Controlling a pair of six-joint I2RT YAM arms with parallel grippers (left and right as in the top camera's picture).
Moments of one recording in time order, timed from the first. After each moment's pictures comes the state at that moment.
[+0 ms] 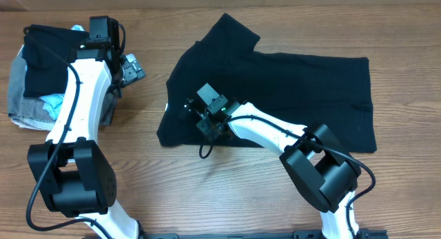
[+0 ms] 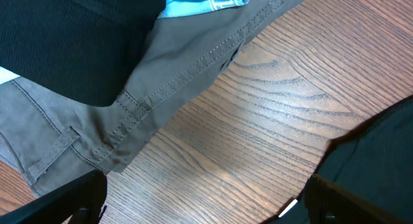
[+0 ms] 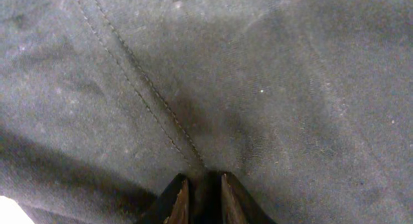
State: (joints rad) left arm 0.06 1.87 1.59 -0.98 -0.20 -0.52; right arm 0.77 2.08 1.40 -0.52 0.02 -0.03
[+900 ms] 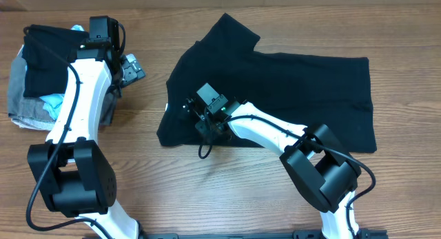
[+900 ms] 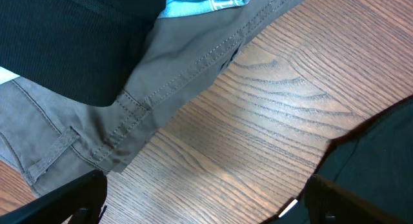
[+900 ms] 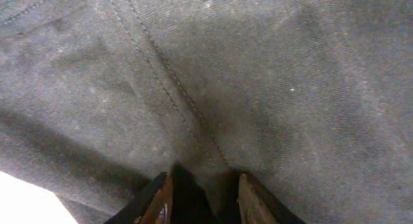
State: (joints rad) left arm 0.06 1.87 1.59 -0.98 -0.20 -0.52; right arm 0.77 2.08 1.41 -0.53 -0.05 -0.01
